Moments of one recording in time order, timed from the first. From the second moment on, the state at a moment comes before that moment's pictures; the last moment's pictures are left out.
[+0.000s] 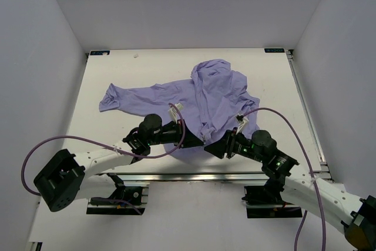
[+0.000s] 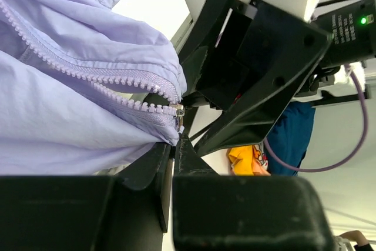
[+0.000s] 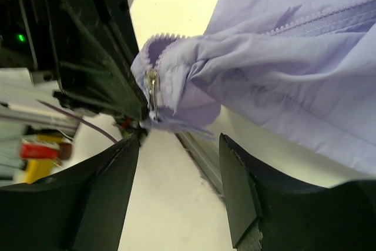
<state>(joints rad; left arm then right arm) -0.82 1.19 0.48 0.51 0.53 -0.96 0.83 0.63 0.28 0.13 -0.28 0.80</state>
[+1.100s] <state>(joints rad) -0.82 1.17 0.48 0.52 0.53 -1.00 0.95 0.79 0.25 0.33 -0.22 0.44</state>
